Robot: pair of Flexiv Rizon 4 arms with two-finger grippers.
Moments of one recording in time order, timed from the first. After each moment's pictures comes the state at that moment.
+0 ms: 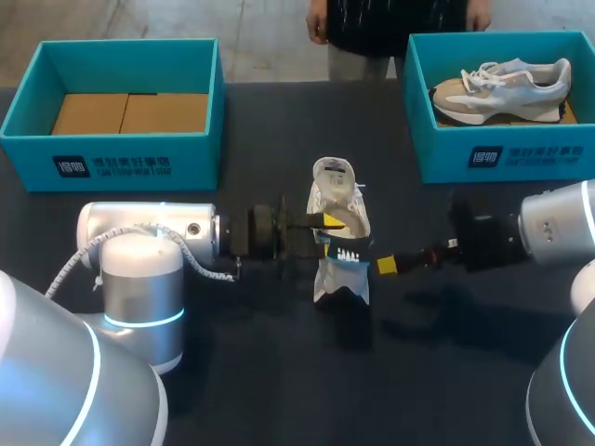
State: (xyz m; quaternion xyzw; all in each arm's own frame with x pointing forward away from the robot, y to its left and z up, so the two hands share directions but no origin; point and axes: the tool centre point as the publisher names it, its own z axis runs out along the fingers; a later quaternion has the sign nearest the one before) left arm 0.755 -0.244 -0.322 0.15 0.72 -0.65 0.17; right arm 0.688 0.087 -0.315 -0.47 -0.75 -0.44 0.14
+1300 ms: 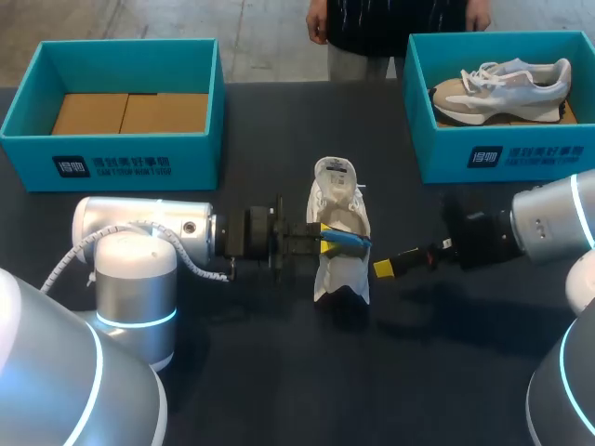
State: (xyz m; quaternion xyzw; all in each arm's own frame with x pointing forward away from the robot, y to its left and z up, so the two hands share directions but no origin) left arm 0.749 -0.237 -0.326 0.16 0.73 -0.64 0.15; right arm 0.693 0.091 -0.322 -0.43 -0.78 -0.43 0.14
